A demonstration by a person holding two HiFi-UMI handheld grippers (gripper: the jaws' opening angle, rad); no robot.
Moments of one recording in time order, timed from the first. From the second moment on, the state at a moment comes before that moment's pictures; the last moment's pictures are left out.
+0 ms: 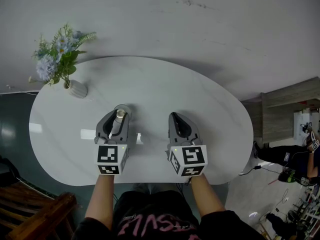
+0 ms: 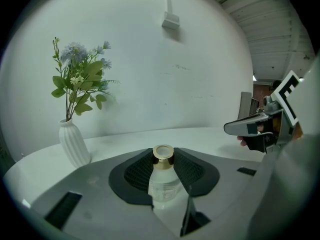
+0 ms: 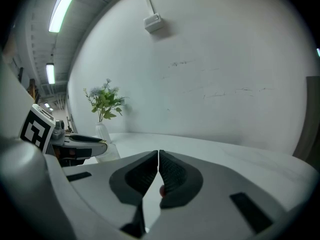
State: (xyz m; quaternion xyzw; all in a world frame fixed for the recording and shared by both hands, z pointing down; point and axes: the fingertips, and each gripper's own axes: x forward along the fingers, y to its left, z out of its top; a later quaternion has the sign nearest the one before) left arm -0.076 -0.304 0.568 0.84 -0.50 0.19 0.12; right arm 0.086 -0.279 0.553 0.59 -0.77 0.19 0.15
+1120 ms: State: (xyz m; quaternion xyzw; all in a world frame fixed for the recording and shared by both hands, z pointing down) left arm -0.086 -0.286 0.517 0.85 -0.49 0.17 0.09; right arm 0.080 -0.258 0.499 0.61 -0.77 0.14 0.11
